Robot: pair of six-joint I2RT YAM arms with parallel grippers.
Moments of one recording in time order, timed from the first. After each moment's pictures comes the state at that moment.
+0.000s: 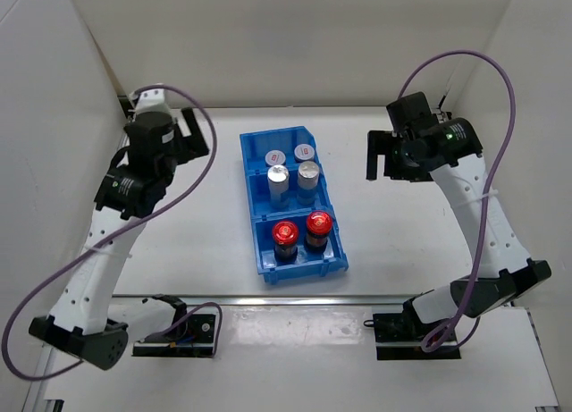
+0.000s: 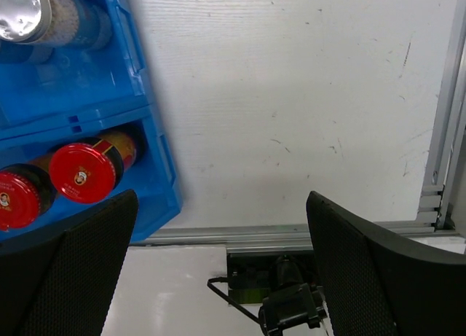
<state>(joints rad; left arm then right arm) -0.40 1.16 1.52 -0.75 -0.43 -0.34 0.43 1.44 1.82 -1.42 0.21 0.35</state>
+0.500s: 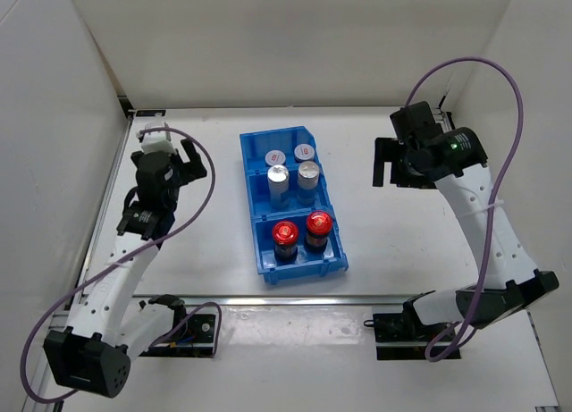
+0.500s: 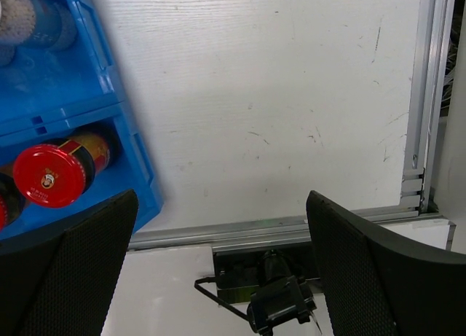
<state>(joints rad) -0.21 0.96 0.91 -0.19 -0.32 -0.25 0.43 1.37 1.74 -1.42 0.29 0.37</state>
